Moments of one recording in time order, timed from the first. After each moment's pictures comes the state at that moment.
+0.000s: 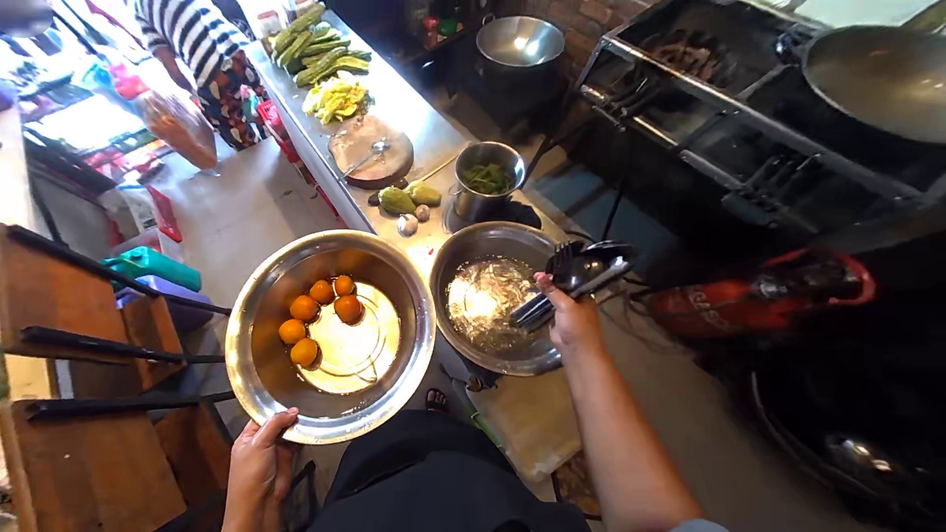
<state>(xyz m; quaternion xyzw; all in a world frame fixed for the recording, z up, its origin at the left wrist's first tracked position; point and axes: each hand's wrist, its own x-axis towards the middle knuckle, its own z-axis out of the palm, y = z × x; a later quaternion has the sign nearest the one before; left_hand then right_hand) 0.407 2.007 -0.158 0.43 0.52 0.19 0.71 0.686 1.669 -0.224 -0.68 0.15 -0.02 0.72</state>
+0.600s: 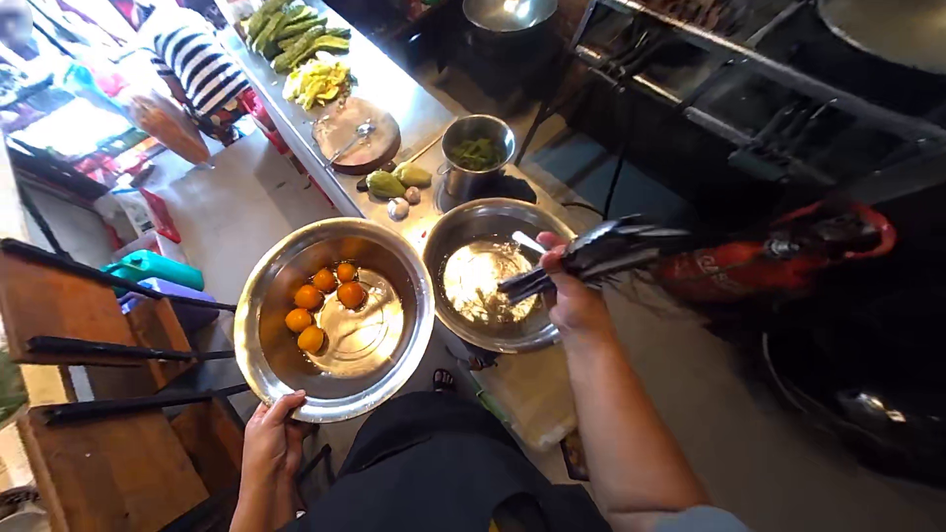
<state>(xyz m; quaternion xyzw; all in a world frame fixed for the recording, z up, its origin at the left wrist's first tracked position) 0.419 2.001 -0.166 0.43 0.53 0.16 0.72 0.677 1.661 -0.218 -0.64 -0.01 -0.01 0.77</state>
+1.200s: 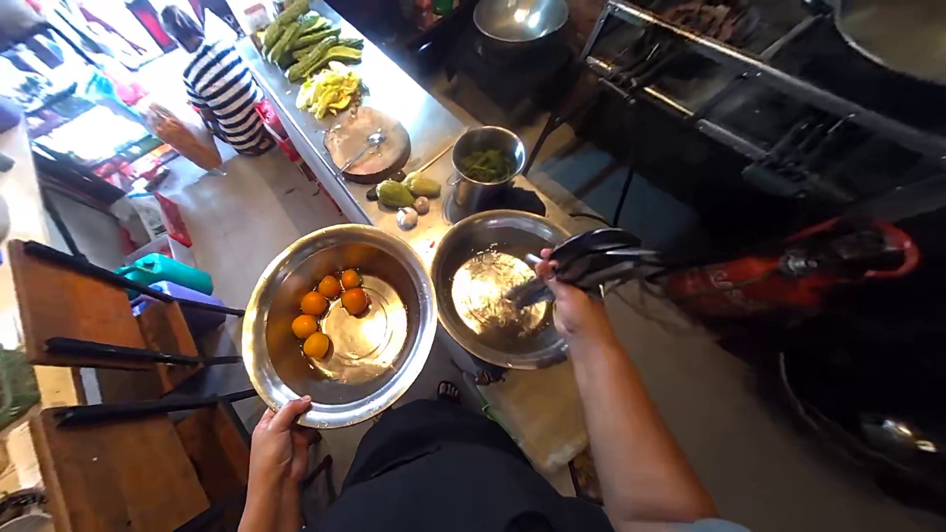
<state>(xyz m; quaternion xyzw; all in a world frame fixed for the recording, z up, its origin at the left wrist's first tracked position) 0.421 2.006 -0.167 0.42 0.53 0.17 0.72 0.681 1.666 -0.228 -0.65 0.04 -0.02 0.76</state>
